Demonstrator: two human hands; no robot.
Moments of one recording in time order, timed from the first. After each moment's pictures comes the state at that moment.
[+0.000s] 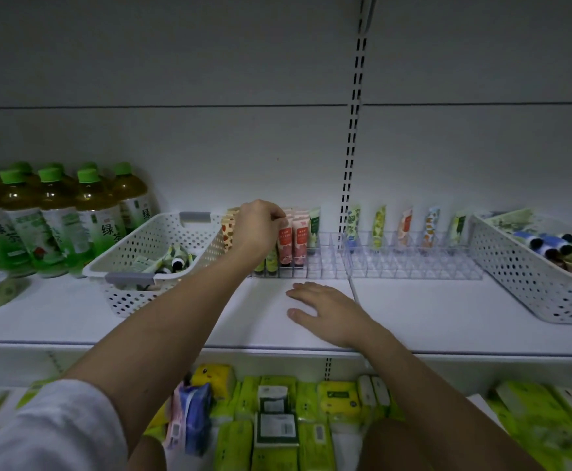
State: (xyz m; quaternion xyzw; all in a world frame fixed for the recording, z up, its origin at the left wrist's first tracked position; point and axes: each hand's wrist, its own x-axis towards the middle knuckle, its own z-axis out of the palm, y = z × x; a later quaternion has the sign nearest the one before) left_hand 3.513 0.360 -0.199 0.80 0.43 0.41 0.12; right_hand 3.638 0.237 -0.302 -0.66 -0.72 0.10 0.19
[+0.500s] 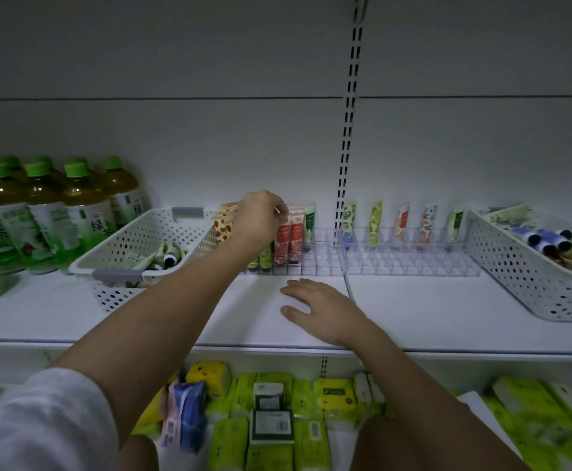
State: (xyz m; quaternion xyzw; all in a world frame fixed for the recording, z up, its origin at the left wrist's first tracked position) left_hand 3.525 0.365 -0.194 0.83 0.42 0.37 0.07; right_hand 3.639 0.236 -0.303 -0.67 -0.71 0.11 0.20
